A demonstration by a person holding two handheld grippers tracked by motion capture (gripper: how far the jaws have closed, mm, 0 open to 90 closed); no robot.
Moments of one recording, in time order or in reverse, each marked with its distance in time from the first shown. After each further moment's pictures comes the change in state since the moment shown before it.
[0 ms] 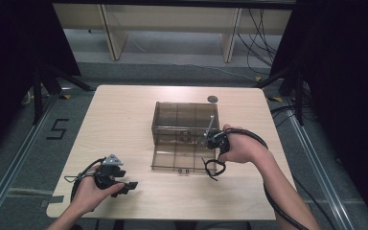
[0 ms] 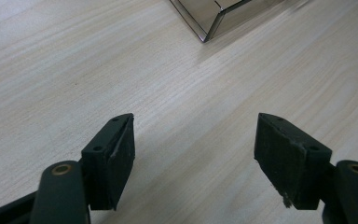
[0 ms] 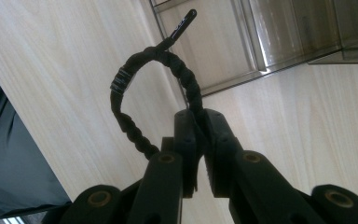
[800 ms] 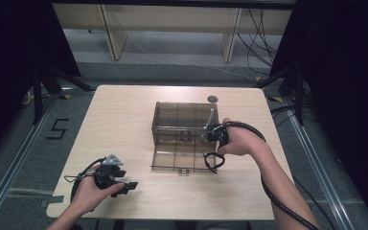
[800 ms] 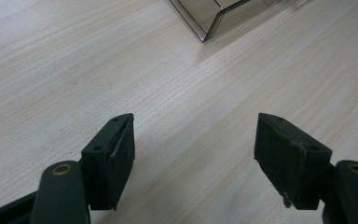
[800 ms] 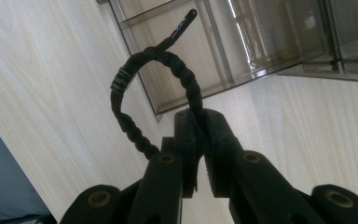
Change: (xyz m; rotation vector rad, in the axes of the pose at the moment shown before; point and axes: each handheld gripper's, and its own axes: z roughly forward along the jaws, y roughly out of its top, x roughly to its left) left arm 0.000 0.000 0.000 0.001 -0.004 0.000; right arm -0.020 0.009 0.000 -0.011 -0.015 0.006
